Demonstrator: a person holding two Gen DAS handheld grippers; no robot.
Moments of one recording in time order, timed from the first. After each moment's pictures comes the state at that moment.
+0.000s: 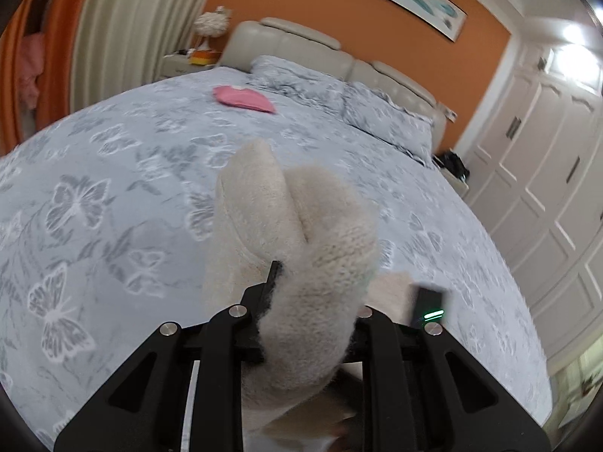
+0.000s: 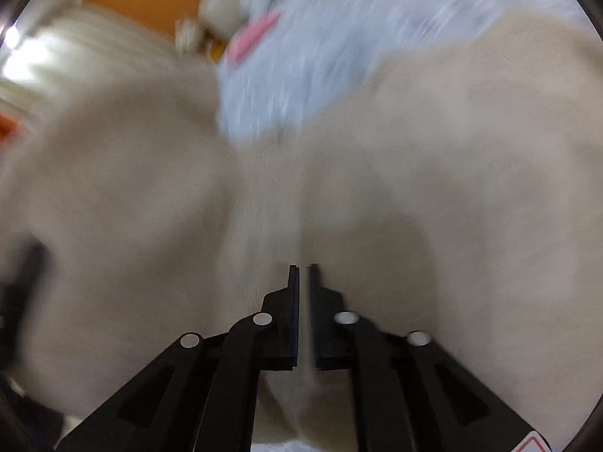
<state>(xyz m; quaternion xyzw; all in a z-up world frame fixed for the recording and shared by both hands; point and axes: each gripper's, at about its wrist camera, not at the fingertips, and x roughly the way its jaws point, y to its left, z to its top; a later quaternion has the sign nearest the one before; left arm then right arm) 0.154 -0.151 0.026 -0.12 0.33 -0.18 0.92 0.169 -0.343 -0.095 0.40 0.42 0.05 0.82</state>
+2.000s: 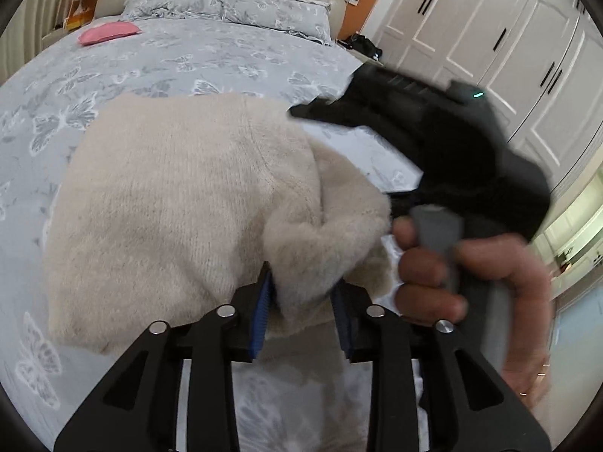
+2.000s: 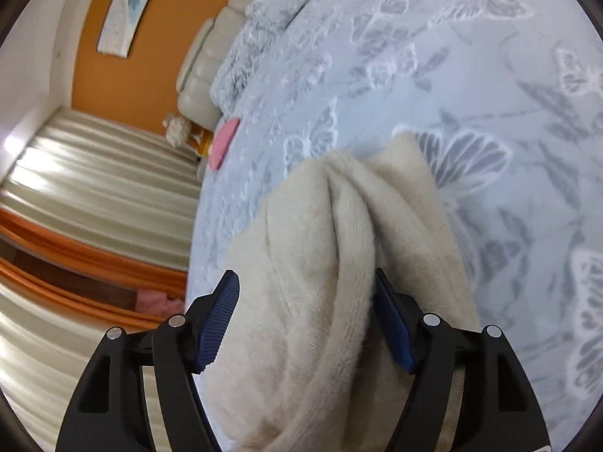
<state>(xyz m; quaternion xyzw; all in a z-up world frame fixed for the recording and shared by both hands) 0.071 -0.296 -0.058 -0.01 0.44 -0.37 0.82 0.104 -0.508 -0.093 0.49 0.35 0.02 0.80</state>
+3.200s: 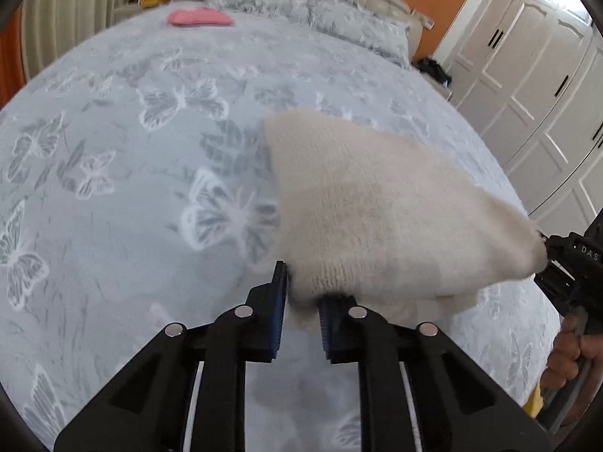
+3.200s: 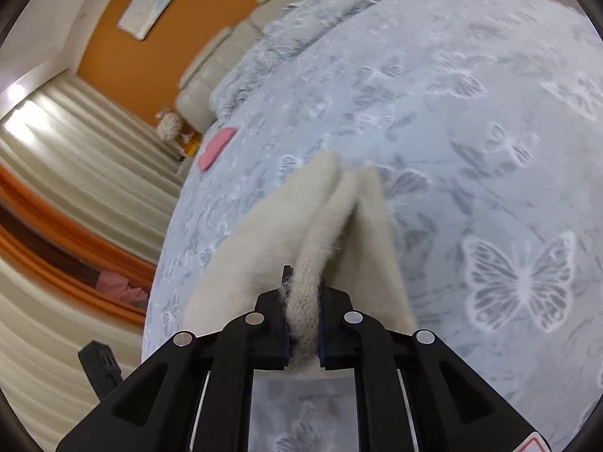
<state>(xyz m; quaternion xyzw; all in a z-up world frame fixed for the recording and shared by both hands) 0.124 -0.184 -0.055 -0.05 0.48 -0.25 0.84 0.001 -0.509 -0.048 0.41 0.34 -0.05 0.84</state>
